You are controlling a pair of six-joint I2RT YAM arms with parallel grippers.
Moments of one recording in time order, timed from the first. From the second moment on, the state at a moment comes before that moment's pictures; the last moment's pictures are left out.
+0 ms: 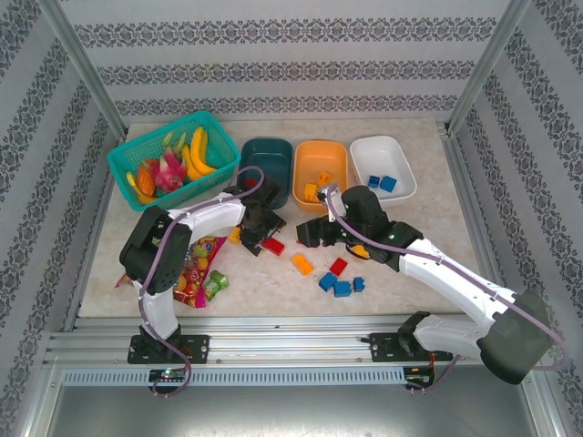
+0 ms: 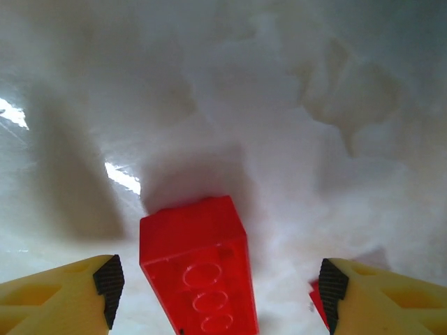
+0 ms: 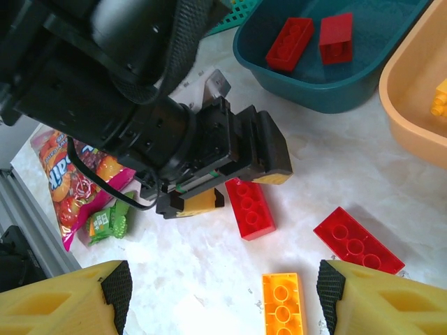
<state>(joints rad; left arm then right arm) -0.57 1.88 1.25 -0.70 0.18 -1.45 0.65 1.15 0.83 -0.31 -0.30 0.36</state>
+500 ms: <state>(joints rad) -0.59 1.93 1.34 -0.73 0.17 -1.44 0.65 1.12 0.81 -0.32 -0.29 0.36</state>
